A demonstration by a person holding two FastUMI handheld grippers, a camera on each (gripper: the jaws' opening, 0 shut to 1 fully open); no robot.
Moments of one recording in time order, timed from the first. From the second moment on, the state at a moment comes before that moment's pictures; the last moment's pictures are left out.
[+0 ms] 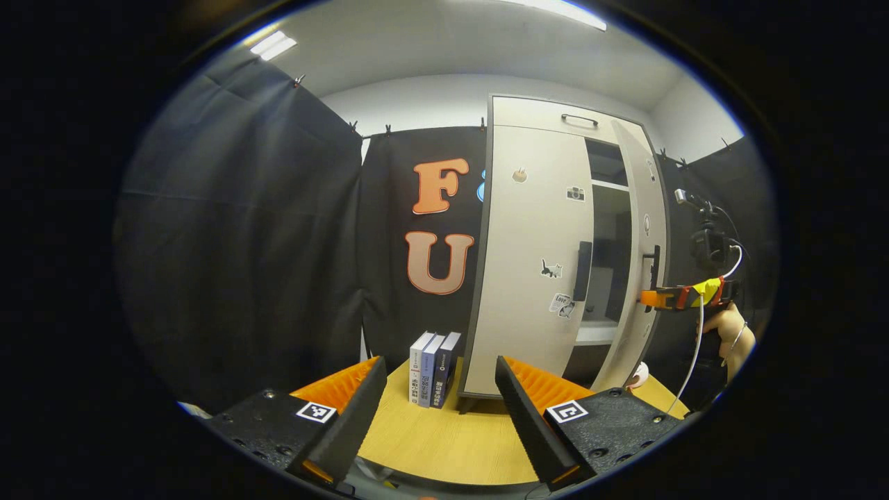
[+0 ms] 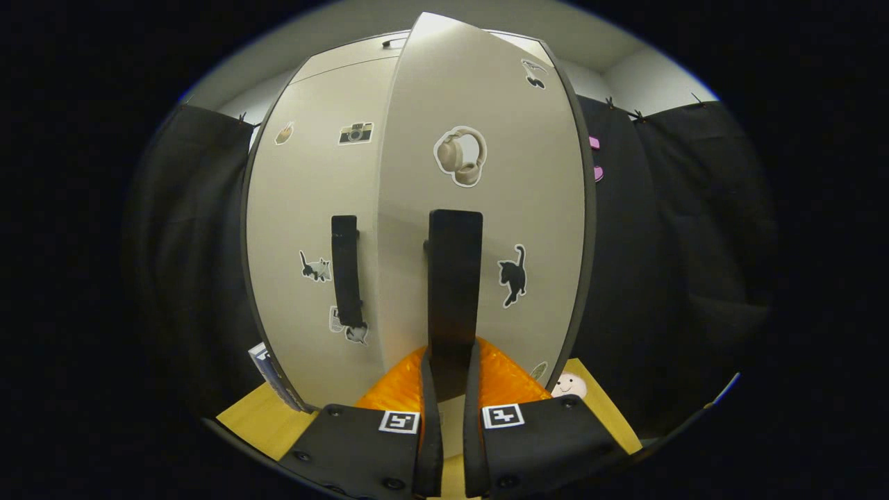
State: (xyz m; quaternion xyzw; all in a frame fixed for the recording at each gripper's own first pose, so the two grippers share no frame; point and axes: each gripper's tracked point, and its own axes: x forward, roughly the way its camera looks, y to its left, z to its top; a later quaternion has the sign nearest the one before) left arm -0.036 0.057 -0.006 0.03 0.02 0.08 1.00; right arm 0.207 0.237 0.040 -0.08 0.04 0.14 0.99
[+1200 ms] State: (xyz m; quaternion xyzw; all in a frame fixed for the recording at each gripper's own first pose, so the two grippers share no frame) left arm -0.031 -0.045 -0.001 0.04 0.02 0.04 1.00; right arm 0.180 0.171 0.046 -0.08 0.04 0.17 0.98
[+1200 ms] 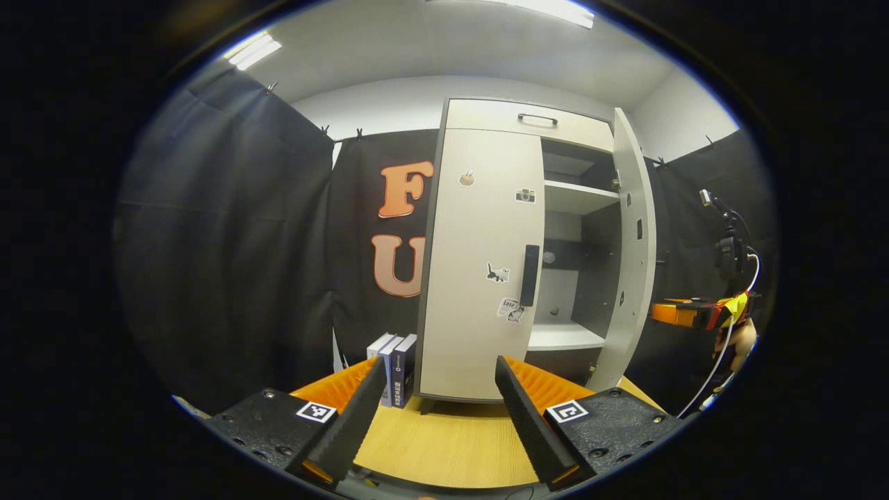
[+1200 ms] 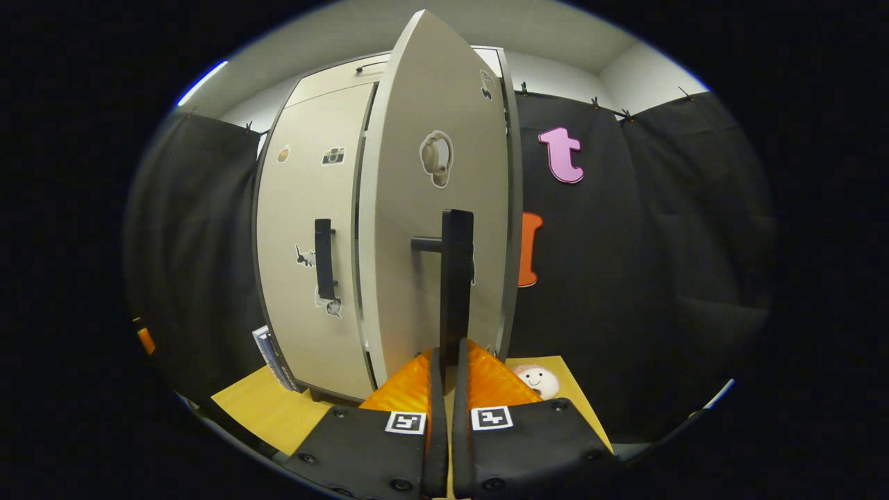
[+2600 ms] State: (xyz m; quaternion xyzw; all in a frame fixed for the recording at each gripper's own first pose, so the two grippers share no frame) left arm 0.057 -0.164 -0.010 0.03 0.03 0.02 1.00; right arm 0.188 0.133 0.048 -0.07 0.06 0.21 0.97
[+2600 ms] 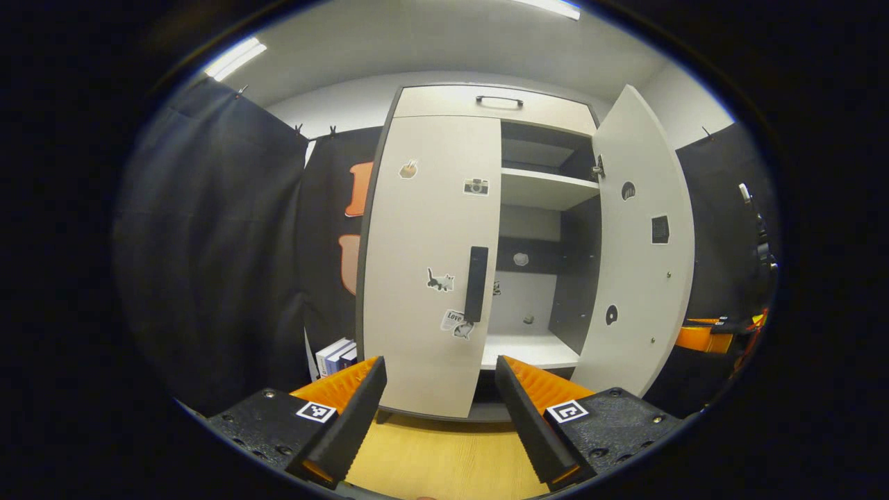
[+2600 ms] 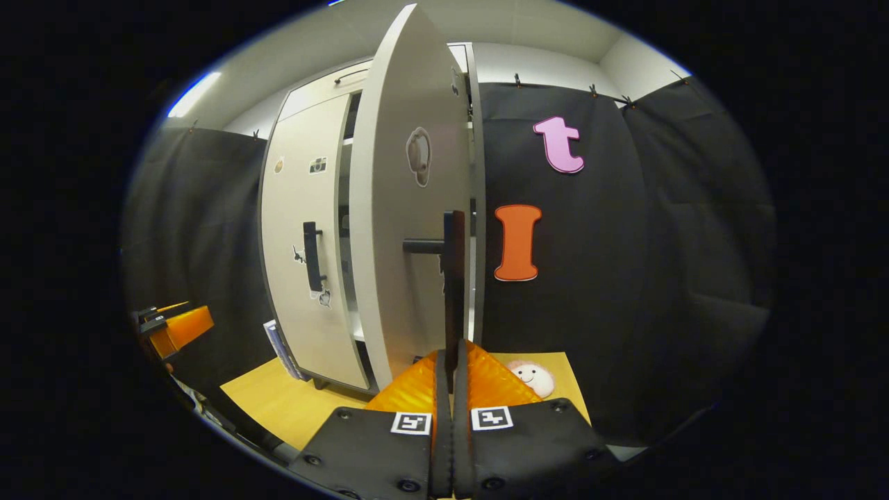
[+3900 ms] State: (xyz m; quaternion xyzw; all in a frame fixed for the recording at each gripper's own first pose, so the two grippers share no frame) left arm 0.257 -0.195 -0.022 0.04 0.03 0.01 1.00; right arm 0.199 0.097 0.059 -0.02 0.04 0.12 0.99
